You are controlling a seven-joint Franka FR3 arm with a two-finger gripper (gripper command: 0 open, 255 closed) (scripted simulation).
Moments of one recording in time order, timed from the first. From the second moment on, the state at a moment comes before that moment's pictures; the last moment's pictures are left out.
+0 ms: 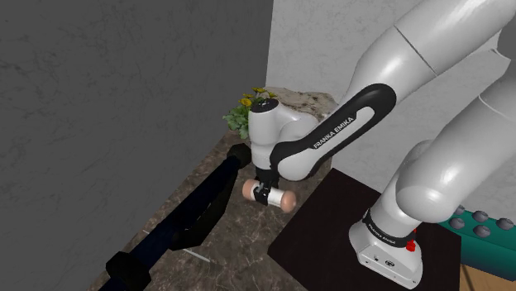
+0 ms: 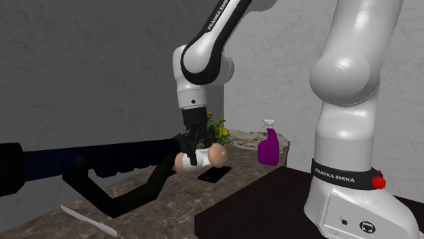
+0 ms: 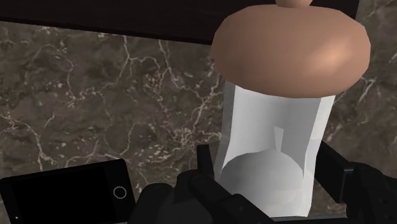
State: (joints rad) arm 0.01 -0.16 0.46 -2.70 0.06 2.42 0.25
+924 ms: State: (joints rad) arm 0.04 -0.35 0.41 -2.64 0.13 2.18 0.19
